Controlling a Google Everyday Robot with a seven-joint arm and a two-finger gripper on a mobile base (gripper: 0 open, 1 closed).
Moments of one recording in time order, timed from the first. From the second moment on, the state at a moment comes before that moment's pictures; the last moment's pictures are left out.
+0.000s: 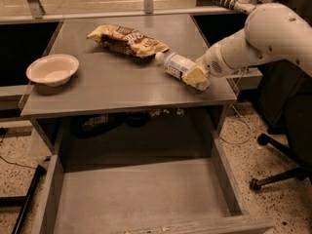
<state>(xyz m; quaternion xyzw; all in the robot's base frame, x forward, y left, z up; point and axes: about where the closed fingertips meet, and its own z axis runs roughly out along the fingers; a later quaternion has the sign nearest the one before) 0.663 -0.122 0.849 -0.44 0.81 0.09 0.37</state>
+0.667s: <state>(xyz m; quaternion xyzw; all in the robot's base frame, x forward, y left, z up) 0.663 -0.122 0.849 -0.44 0.81 0.09 0.37</state>
